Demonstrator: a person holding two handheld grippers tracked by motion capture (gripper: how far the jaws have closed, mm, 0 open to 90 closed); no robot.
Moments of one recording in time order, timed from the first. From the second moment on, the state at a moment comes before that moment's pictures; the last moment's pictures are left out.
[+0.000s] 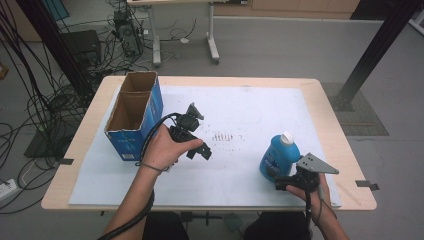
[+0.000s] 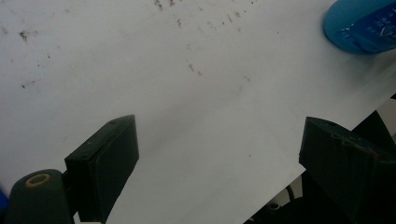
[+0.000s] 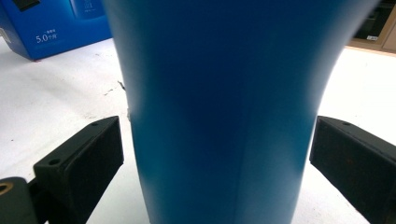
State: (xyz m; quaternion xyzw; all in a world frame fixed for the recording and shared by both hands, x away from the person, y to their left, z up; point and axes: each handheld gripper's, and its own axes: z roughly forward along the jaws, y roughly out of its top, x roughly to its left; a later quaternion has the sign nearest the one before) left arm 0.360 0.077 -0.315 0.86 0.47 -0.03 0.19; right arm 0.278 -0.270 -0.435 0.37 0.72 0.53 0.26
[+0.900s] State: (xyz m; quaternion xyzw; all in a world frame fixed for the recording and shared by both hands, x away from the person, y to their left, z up) left arm 0.360 0.077 -0.317 0.86 0.47 -0.03 0.19; right arm 0.278 -0.270 -0.435 0.38 0.71 0.53 0.26
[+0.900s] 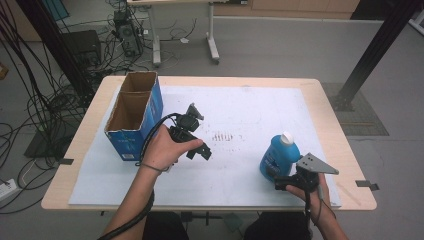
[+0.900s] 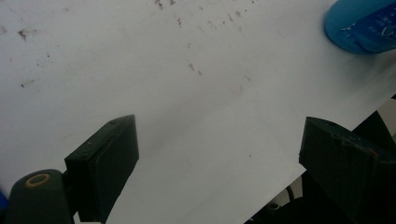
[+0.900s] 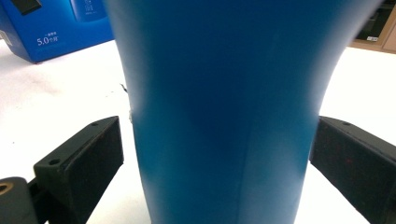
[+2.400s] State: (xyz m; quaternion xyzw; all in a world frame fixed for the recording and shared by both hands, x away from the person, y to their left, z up) left arm 0.359 0.074 -0.318 0.86 0.47 -0.03 0.19; right arm 0.277 -0.270 -0.435 0.38 0.71 0.53 0.26
